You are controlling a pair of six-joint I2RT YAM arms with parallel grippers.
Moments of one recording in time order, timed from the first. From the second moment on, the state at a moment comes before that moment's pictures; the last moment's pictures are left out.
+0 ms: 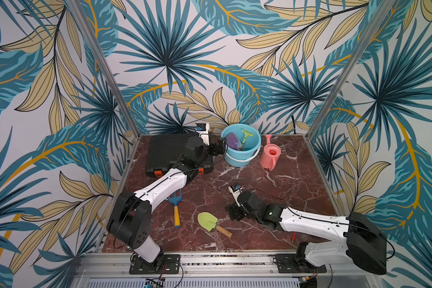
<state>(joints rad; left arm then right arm) -0.48 1.56 1.11 0.28 -0.01 -0.42 0.99 1.35 0.70 -0.13 0.23 0.33</state>
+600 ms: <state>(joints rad) -0.47 1.09 0.79 0.01 -0.23 -0.52 1.12 1.63 0.83 -0.24 0.06 0.23</state>
